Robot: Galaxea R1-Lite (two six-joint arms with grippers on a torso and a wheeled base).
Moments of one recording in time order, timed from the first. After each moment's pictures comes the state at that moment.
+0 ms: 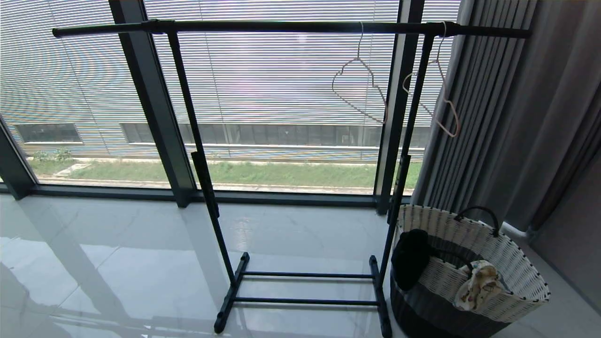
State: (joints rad) left arm -0.01 0.00 0.00 0.01 0.07 -0.01; right arm 0.00 0.00 0.00 0.00 -0.01 -0.06
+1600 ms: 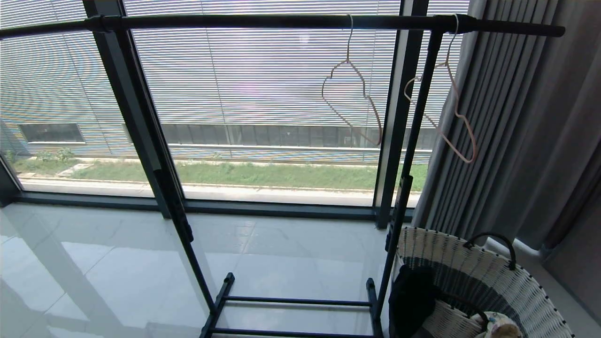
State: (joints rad) left arm -0.01 0.00 0.00 0.01 0.07 -0.02; right arm 0.00 0.00 0.00 0.00 -0.01 -0.02
